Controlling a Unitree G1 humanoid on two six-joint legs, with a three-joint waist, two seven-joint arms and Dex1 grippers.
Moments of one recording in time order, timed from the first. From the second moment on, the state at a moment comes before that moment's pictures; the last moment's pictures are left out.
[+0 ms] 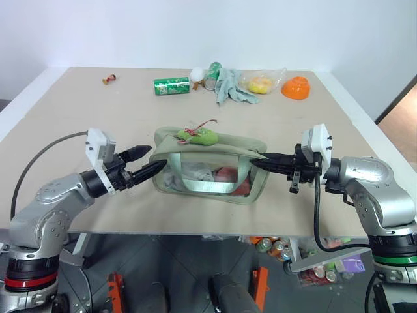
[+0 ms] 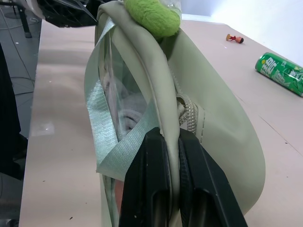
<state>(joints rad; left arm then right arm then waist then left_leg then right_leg) -0.29 0.58 0.21 -0.29 -0.71 0.62 -0.79 -0.44 -0.75 -0.07 -0.16 0.48 0.35 1.09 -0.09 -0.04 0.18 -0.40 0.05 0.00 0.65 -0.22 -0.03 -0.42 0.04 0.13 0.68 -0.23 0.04</state>
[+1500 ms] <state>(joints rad) -0.29 0.54 0.15 -0.34 -0.67 0.57 -0.74 -0.76 -0.66 0.09 -0.32 0.52 0.58 0.89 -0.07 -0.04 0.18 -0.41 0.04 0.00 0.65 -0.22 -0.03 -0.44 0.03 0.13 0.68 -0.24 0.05</state>
